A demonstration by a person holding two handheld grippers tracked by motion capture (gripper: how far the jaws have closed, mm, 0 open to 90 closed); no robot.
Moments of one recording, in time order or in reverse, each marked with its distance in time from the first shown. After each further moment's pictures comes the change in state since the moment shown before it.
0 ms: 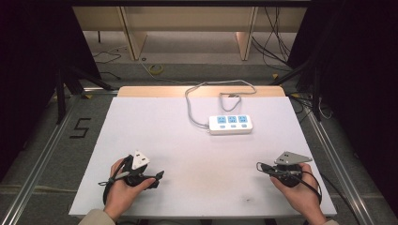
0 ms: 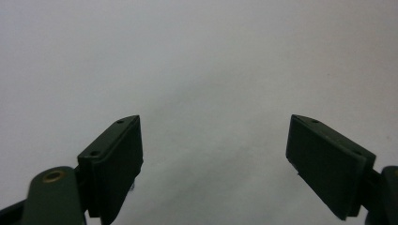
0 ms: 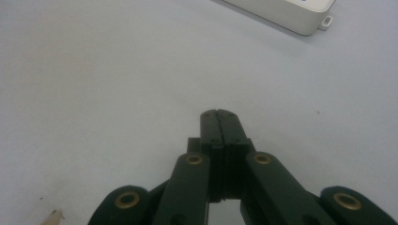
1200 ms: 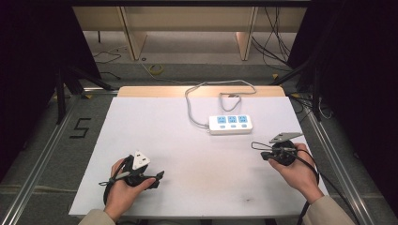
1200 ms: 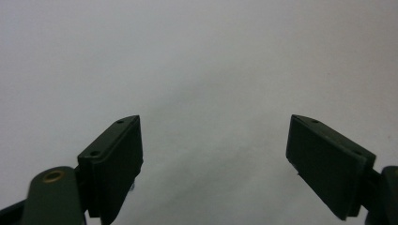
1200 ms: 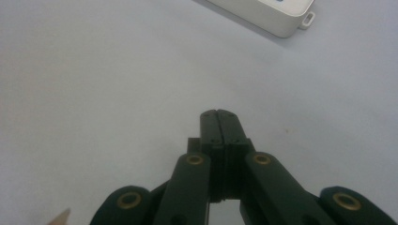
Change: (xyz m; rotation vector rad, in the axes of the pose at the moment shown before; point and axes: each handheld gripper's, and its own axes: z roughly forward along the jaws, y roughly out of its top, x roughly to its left) left arm -0.001 0.000 0.001 0.000 0.002 0.005; right arm -0.025 0.050 0.011 0.167 -0.013 0.041
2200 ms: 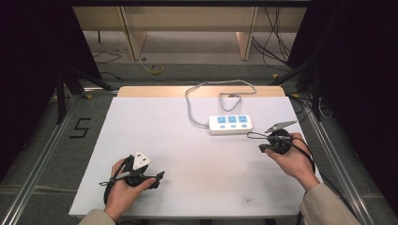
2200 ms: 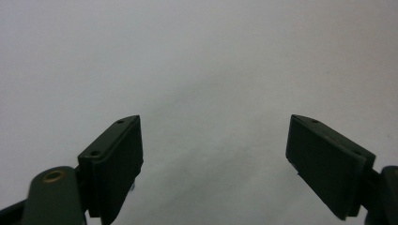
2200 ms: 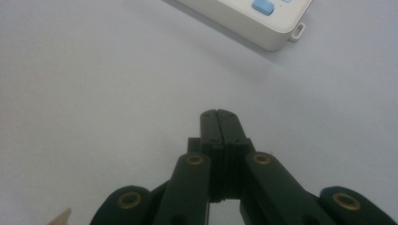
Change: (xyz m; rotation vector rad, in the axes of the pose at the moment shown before) left arm 0.000 0.000 0.000 0.005 -0.001 0.010; right arm -0.011 0.029 0.009 0.061 -0.008 0.004
